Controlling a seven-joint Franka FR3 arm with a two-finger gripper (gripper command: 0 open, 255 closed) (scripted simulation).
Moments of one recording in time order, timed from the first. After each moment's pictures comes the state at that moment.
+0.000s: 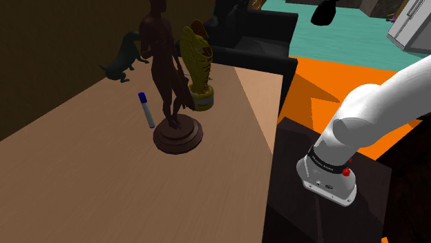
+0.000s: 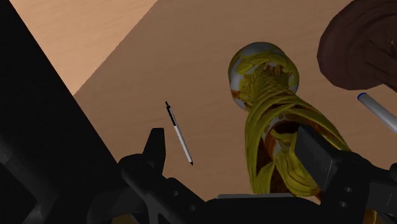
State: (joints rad) arm -0.01 -0.48 0.19 -2.02 0.02 1.72 0.05
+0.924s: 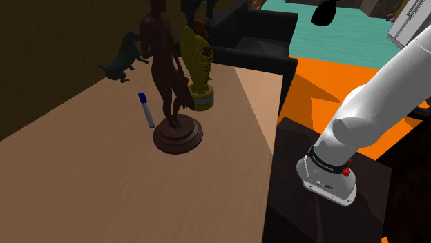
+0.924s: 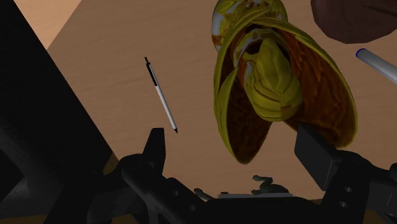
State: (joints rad) arm -0.01 -0.22 0.29 -1.77 -0.06 1.74 0.16
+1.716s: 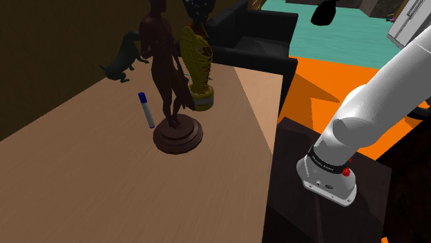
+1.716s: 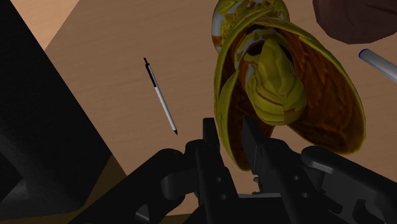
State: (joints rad) arm -0.01 -0.22 0.29 -1.79 -0.06 1.76 0.16
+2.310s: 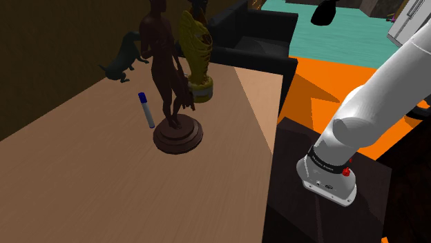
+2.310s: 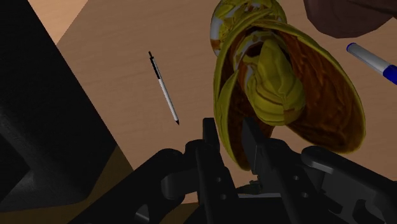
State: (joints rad) arm -0.01 -0.19 0.30 -1.65 -0.07 1.65 0.16
